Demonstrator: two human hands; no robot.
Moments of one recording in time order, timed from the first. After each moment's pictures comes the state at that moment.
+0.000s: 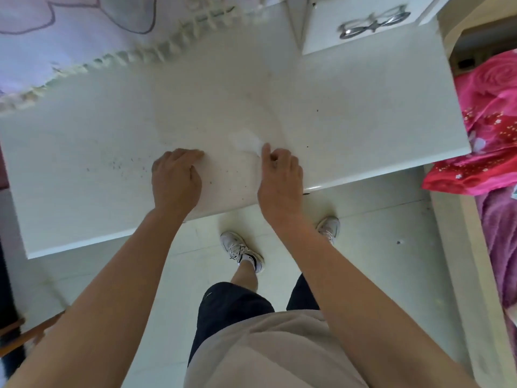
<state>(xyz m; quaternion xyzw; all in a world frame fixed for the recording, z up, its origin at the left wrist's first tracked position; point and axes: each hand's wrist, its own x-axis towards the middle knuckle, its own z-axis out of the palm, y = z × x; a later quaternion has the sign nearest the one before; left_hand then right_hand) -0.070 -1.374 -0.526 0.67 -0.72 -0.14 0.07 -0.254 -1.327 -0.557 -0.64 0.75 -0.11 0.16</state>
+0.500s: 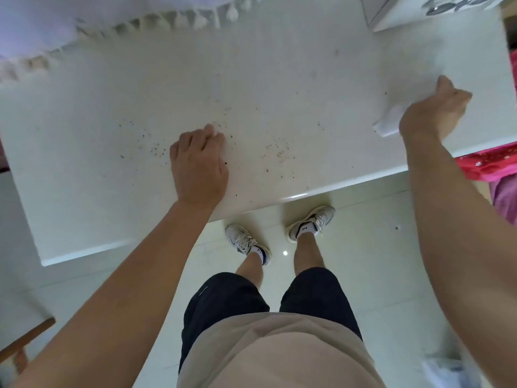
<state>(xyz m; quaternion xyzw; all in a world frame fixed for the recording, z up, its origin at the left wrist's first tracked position) 0.026 -1.389 -0.567 0.62 -0.77 -0.07 0.13 -0.347 -1.411 -0.549 -0.27 0.93 -0.21 0.08</state>
